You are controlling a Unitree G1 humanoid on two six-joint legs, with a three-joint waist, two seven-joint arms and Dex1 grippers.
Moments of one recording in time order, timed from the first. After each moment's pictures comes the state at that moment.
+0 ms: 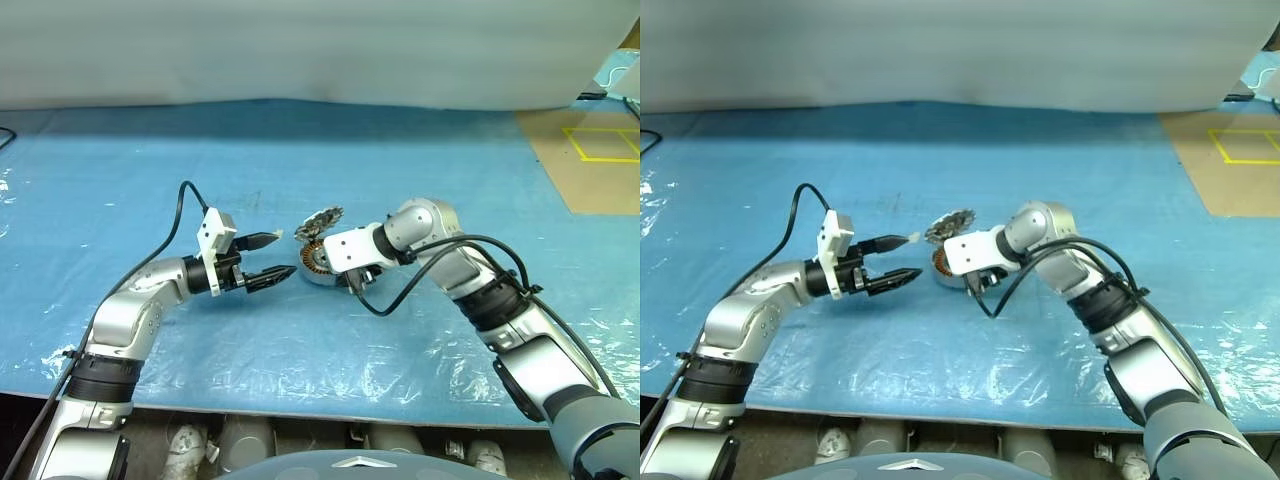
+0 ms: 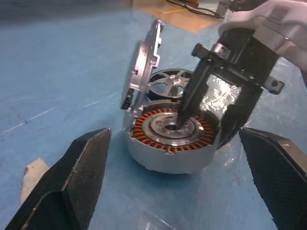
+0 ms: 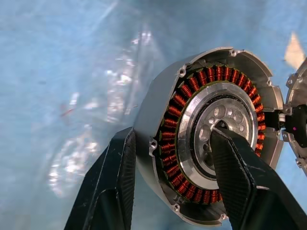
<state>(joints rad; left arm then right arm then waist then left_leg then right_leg) -0.32 0.51 -0.01 -0.04 -0.53 0.45 -1.02 -0.73 -0.49 0.50 -0.04 -0.39 0.34 1.44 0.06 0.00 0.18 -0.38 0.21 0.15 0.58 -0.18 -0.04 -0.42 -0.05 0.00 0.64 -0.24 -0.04</state>
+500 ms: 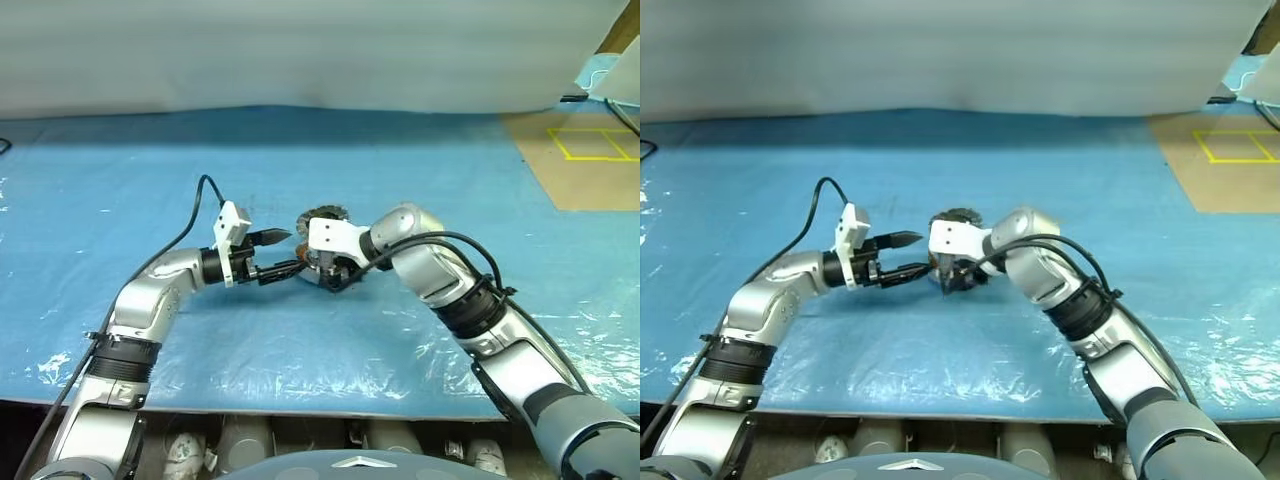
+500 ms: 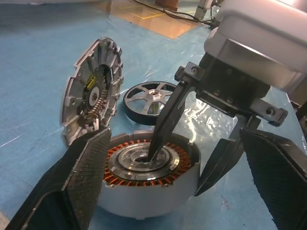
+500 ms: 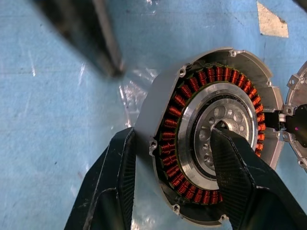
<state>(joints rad) -0.39 0.46 -0.07 0.04 -0.50 0.43 -1.05 -0.79 -0.34 0.57 -0.04 -0.39 0.85 1.30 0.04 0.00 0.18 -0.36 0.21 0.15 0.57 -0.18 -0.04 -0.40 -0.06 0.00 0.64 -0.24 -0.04</state>
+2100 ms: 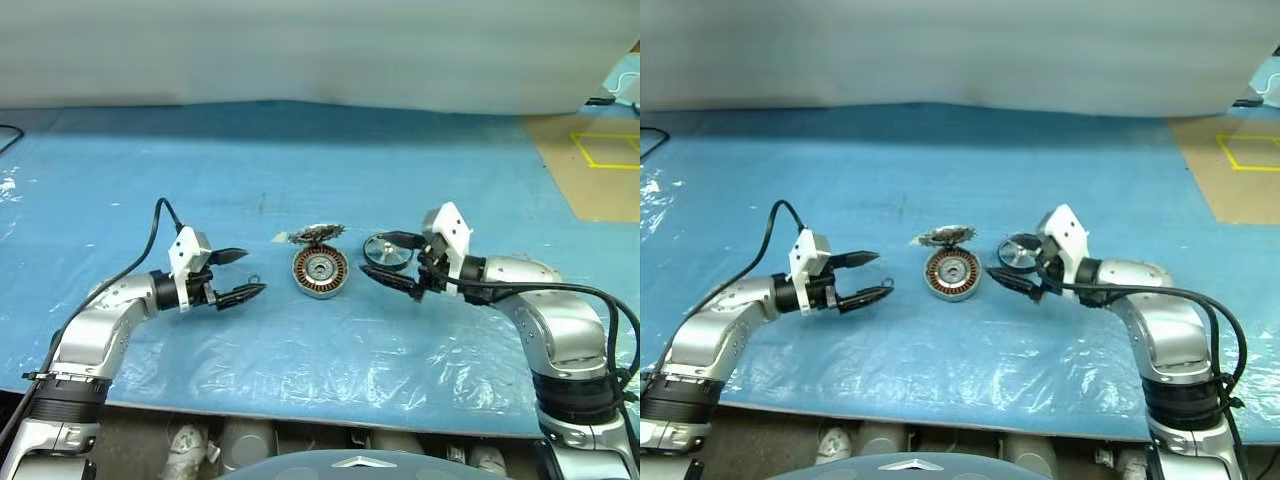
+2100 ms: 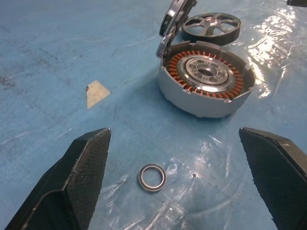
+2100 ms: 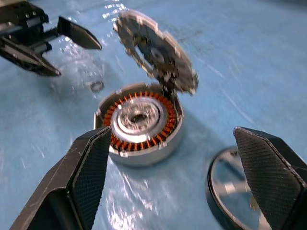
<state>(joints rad) -0.17 0.63 0.03 0.02 -0.43 0.29 -1.07 -0.22 -0.54 -0.08 -0.44 0.29 0.83 0.93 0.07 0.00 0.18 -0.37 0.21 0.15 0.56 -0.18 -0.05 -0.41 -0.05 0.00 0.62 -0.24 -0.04</state>
